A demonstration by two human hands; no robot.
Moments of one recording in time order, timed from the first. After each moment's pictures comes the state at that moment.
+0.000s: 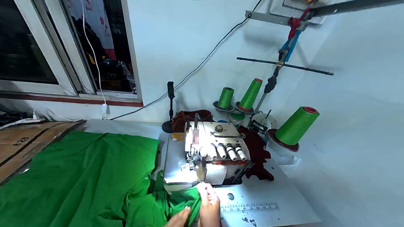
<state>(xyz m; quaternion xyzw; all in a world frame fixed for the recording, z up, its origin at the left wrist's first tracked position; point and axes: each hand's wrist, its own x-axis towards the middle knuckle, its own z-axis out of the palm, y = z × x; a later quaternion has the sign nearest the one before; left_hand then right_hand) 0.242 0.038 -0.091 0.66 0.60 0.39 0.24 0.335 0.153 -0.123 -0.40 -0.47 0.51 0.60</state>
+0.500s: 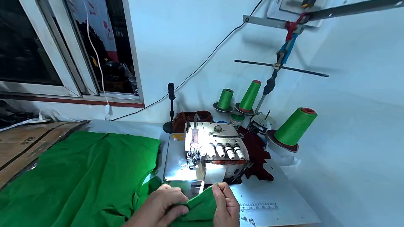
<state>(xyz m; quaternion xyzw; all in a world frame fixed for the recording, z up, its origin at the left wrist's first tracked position) 0.190 0.079 -0.058 0.79 0.47 0.38 0.11 0.372 0.128 -0.072 -0.32 -0.53 0.44 0.65</state>
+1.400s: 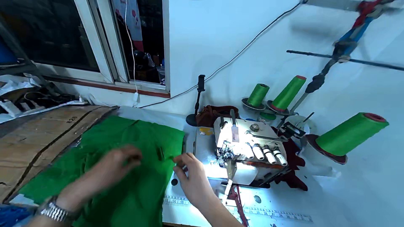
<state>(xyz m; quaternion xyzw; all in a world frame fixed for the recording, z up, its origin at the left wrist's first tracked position) 0.001 0.040 -0.044 0.66 0.70 0.26 0.01 0.243 0.154 -0.042 -0.28 -0.84 0.40 0.24</state>
